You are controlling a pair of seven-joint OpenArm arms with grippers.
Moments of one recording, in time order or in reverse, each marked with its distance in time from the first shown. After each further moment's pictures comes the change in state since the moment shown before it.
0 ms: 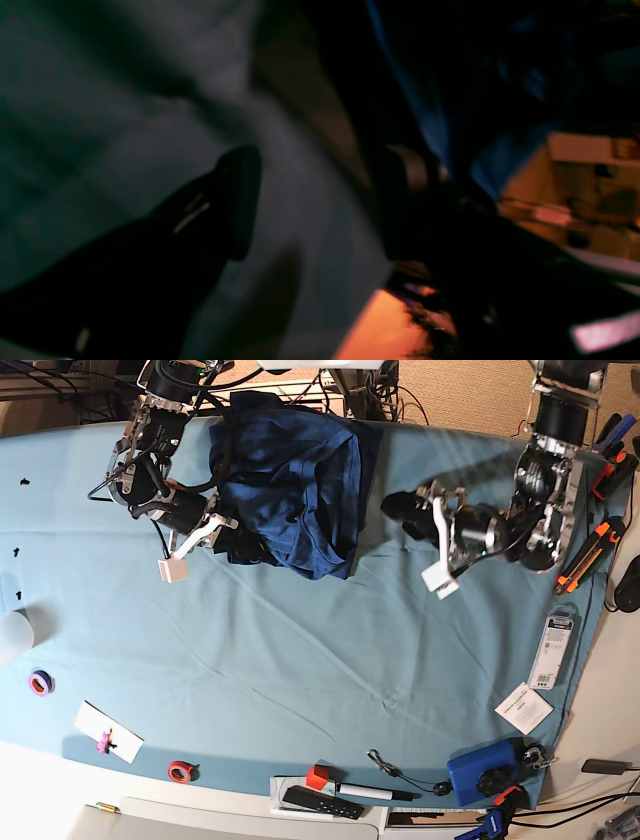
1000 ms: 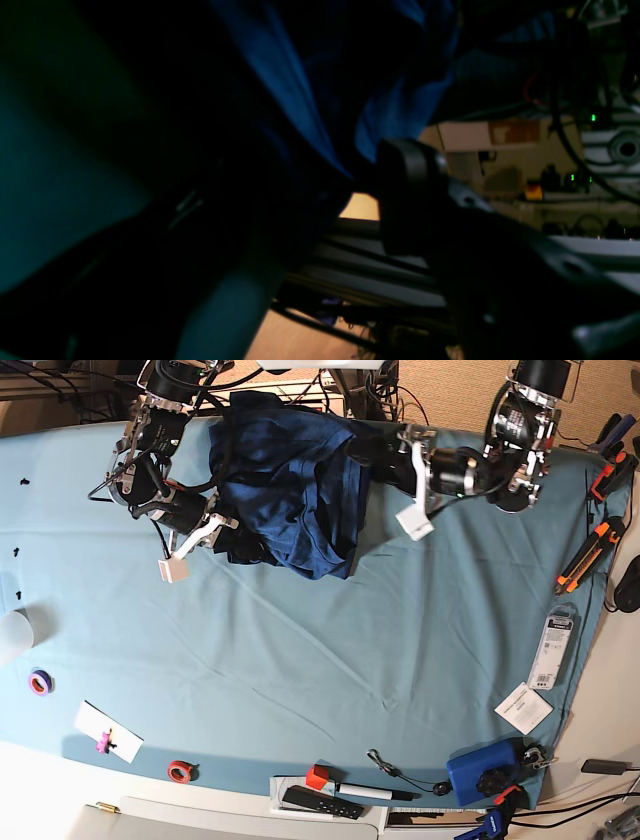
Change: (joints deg) left arm 11.2 4.0 4.3 0.9 -3.9 -2.4 -4.7; right arm 0.0 0.0 0.0 0.0 -0.2 0.0 0.0
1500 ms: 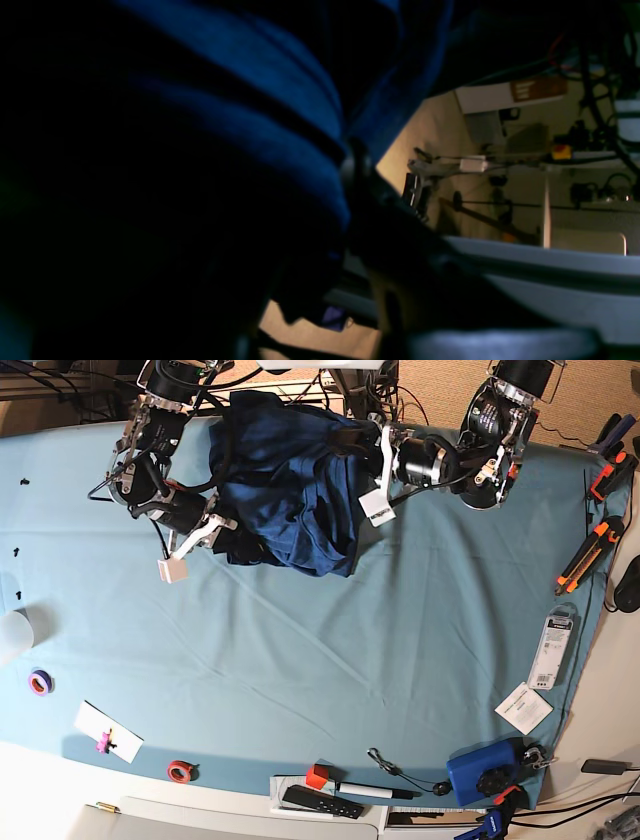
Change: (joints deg) left arm -0.9 3.0 5.4 0.7 6.2 -0.7 -0.2; right arm 0.1 0.0 0.0 0.0 1.5 0.1 0.2
